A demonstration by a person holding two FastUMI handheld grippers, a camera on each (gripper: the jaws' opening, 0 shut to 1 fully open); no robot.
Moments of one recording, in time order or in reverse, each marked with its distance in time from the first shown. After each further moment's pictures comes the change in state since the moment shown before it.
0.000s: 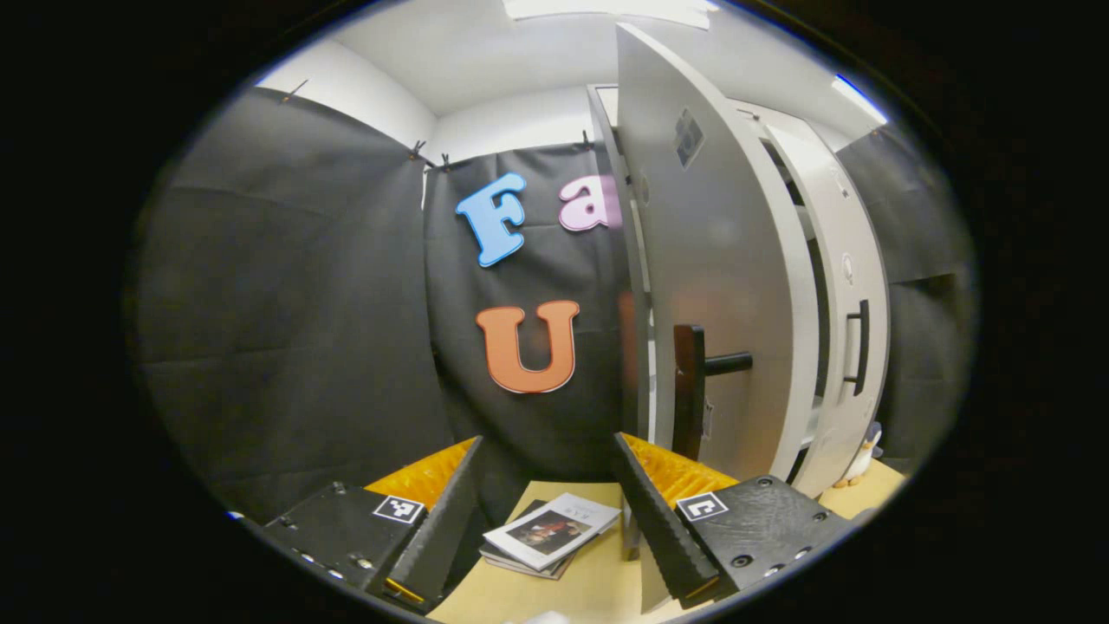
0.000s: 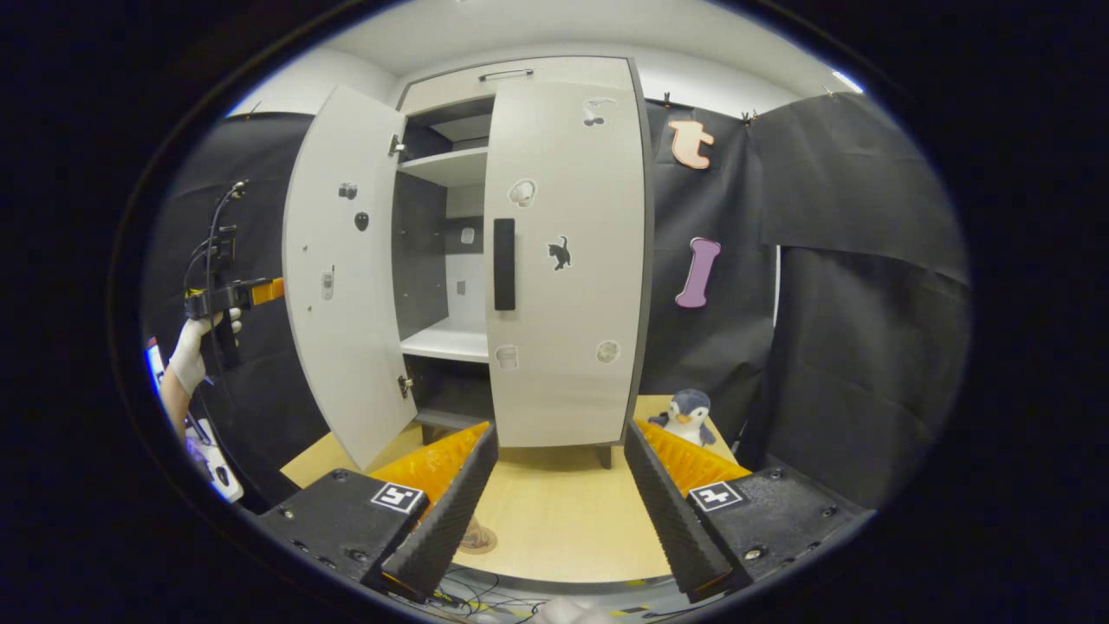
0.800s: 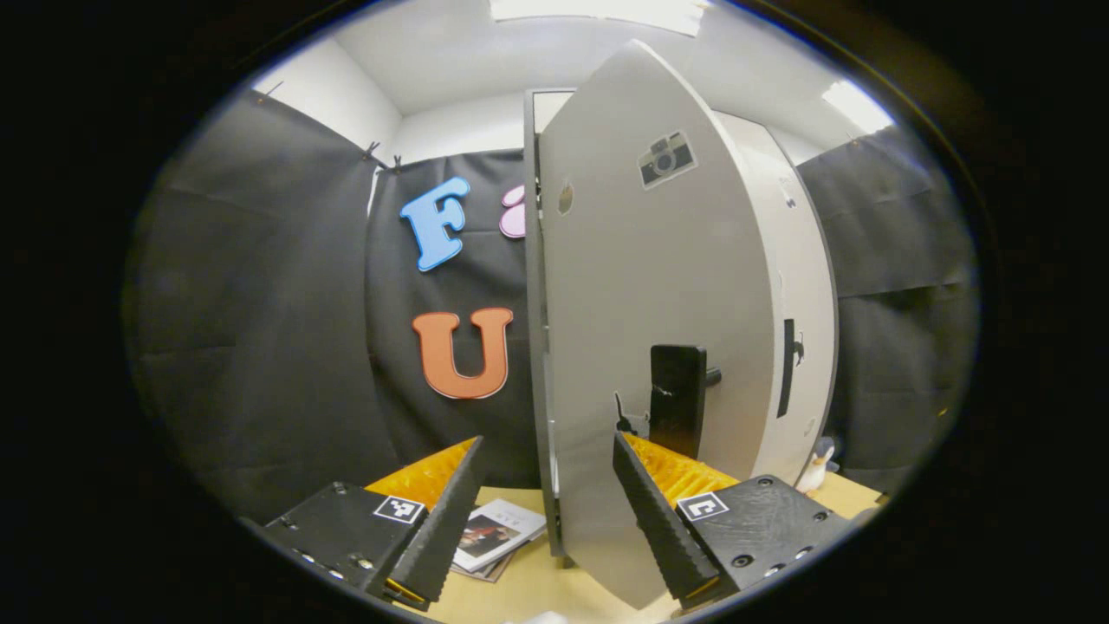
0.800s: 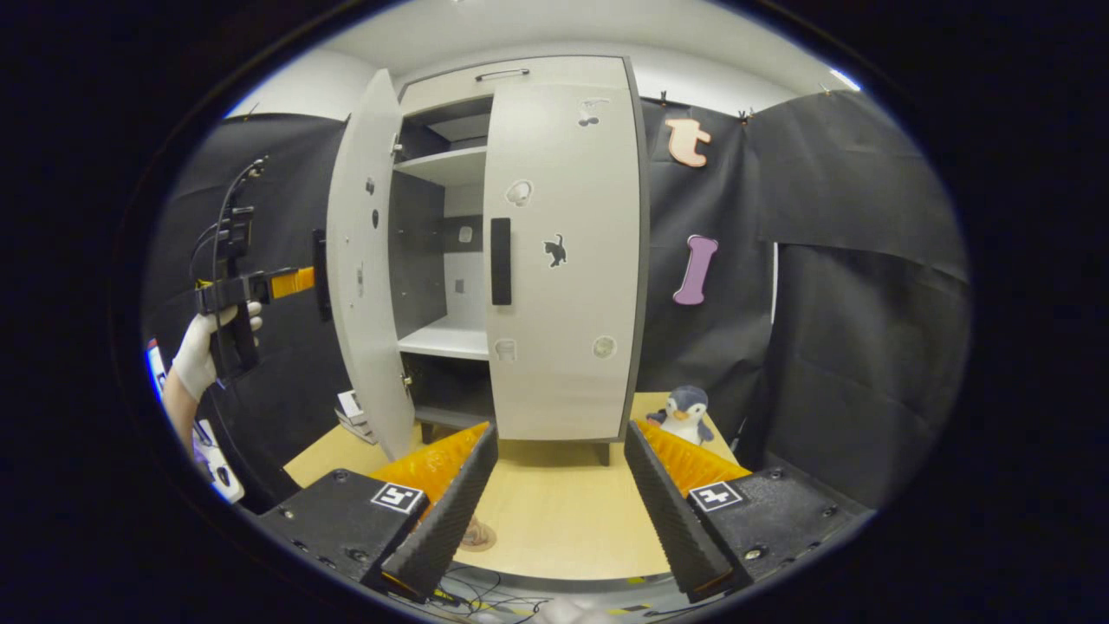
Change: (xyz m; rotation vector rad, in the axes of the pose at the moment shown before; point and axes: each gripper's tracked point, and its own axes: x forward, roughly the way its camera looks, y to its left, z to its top) left arm -0.004 -0.090 0.015 -0.036 -0.021 -0.158; right arm -0.001 -0.001 -0.003 0.006 0.006 -0.003
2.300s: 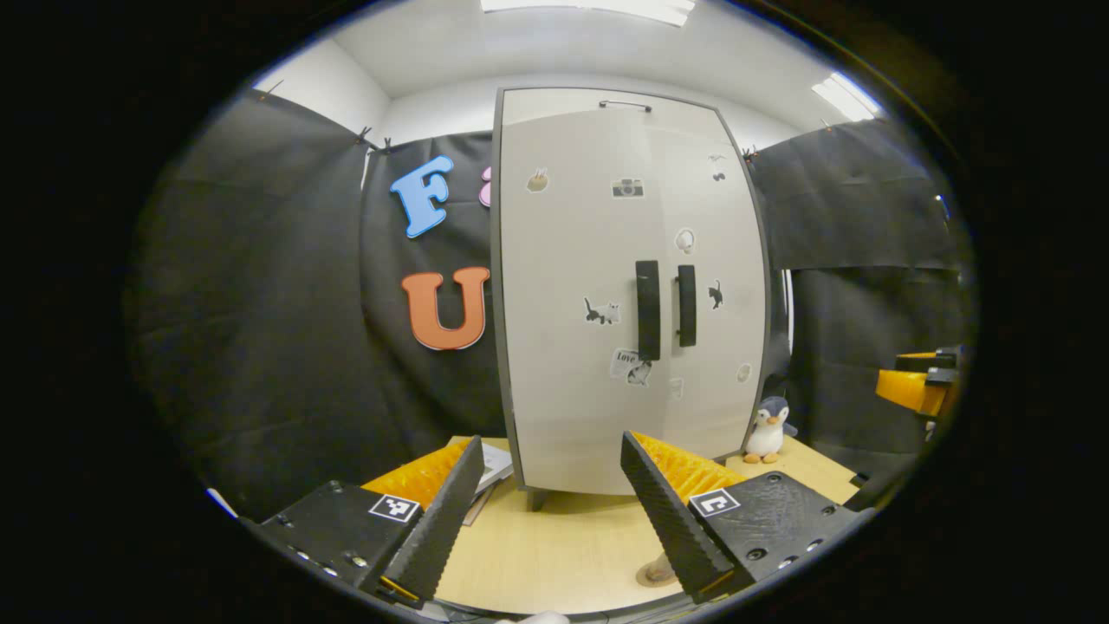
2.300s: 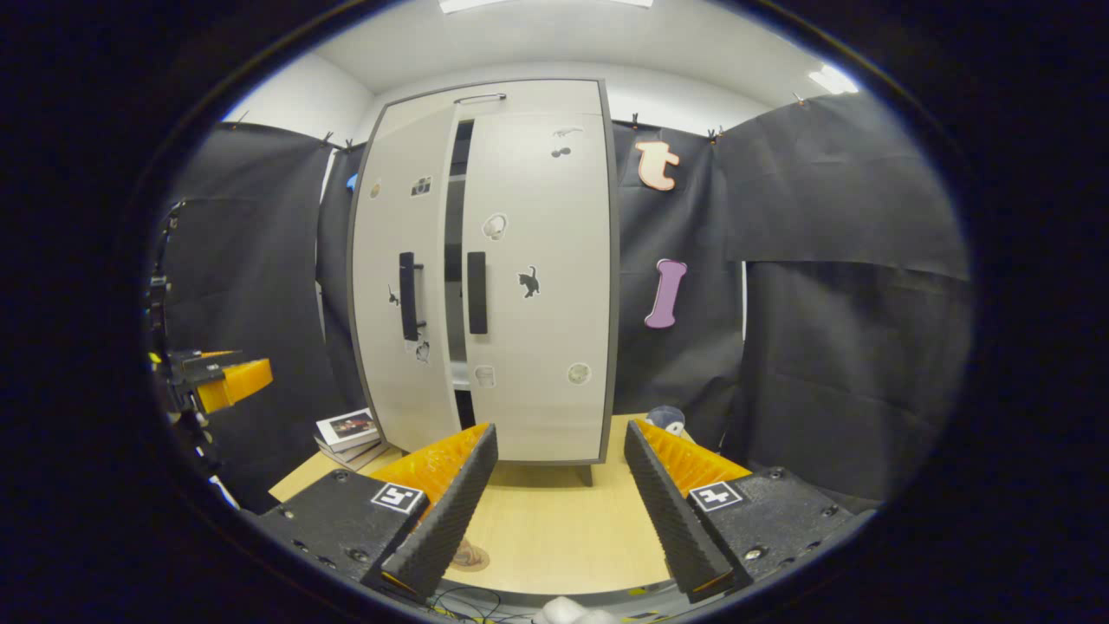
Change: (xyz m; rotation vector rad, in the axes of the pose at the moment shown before) left arm -0.127 -0.050 -0.067 0.017 0.123 -0.018; right arm -0.005 -0.005 0.021 0.031 -0.113 -0.104
